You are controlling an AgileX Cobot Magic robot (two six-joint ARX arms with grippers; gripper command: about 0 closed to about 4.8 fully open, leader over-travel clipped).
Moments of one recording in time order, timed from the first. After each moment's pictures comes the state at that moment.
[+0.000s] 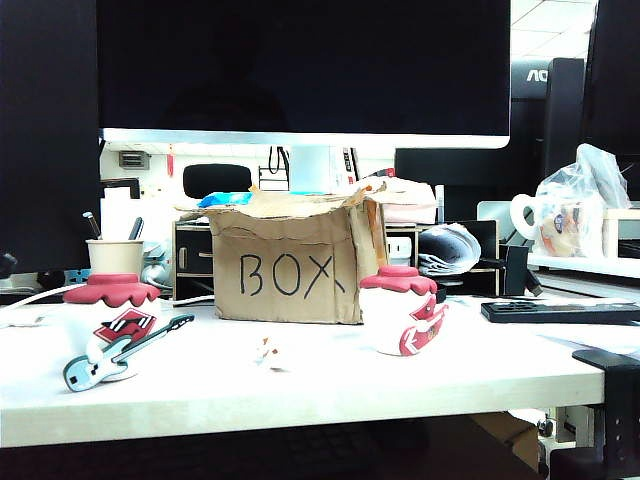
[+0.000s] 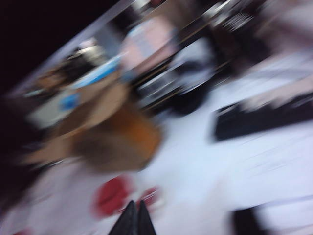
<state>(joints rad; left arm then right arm) -0.49 0.21 0.01 -0.09 0.12 0.07 0.02 0.00 0.01 0.01 -0.31 0.62</state>
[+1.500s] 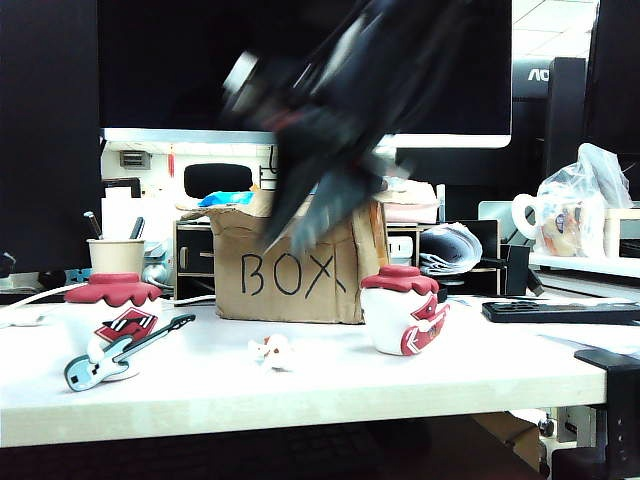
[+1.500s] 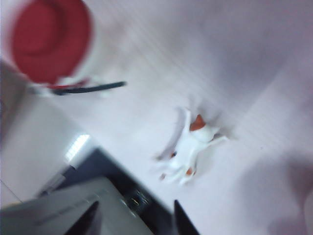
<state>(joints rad) -0.48 0.21 0.01 -0.09 0.12 0.07 0.77 1.73 1.33 -0.65 -0.21 0.05</state>
